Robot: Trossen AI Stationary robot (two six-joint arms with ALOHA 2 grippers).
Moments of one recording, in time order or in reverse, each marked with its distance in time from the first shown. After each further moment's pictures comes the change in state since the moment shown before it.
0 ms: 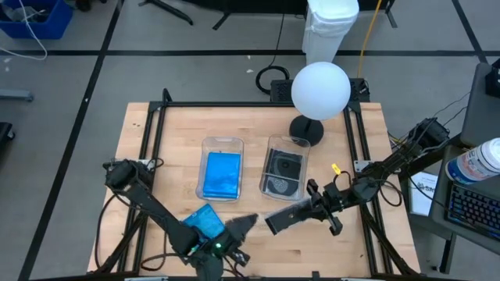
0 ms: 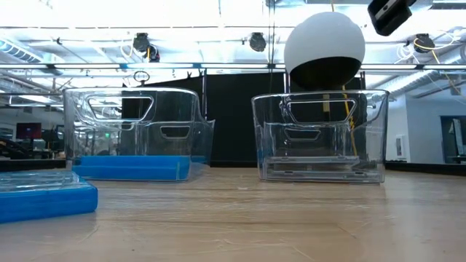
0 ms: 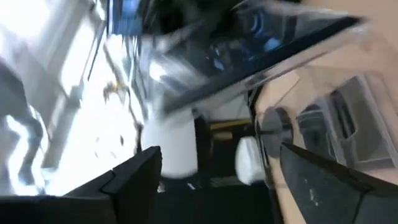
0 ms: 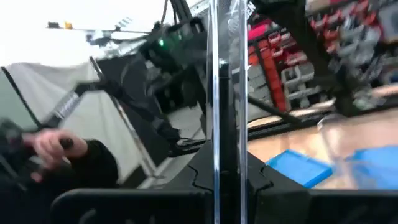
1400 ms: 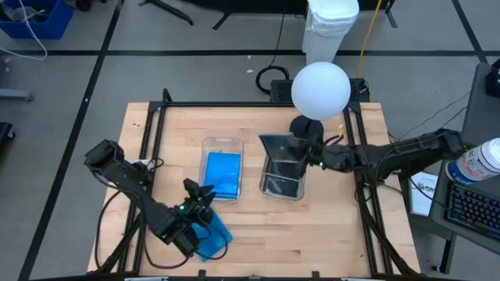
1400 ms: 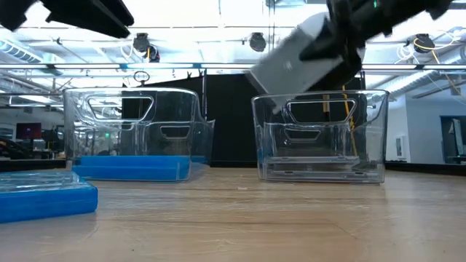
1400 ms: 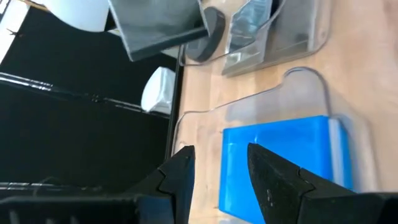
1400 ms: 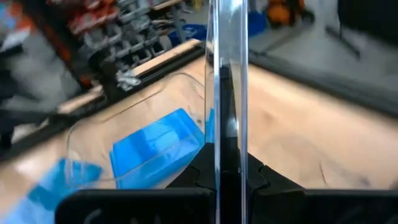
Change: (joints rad) left arm -0.016 -0.300 -0.285 -1.308 0.212 -1.720; right arm -0.519 -0.167 0.302 -1.008 0.204 0.150
